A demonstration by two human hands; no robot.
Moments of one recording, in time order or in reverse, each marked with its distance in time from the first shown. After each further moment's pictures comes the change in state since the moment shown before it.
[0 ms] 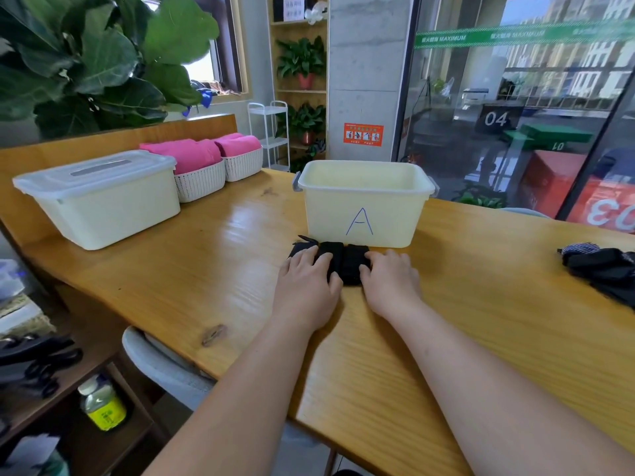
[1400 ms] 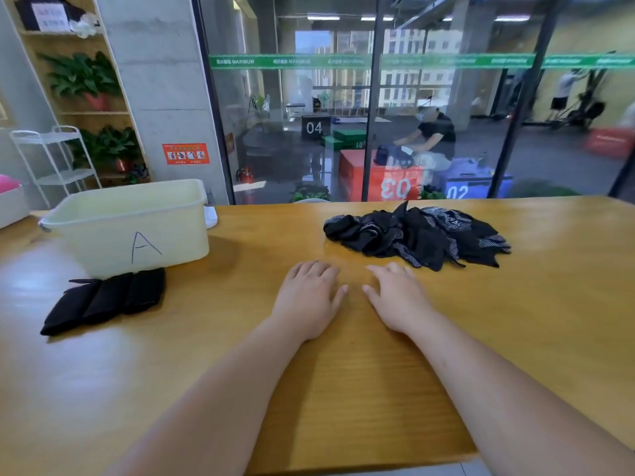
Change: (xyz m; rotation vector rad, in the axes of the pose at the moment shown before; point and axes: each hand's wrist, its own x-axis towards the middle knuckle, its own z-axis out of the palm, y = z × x) left_hand -0.059 0.309 0.078 -0.050 -0.192 0.728; right_hand -0.161 0.318 -0.128 -0.092 0.085 0.358
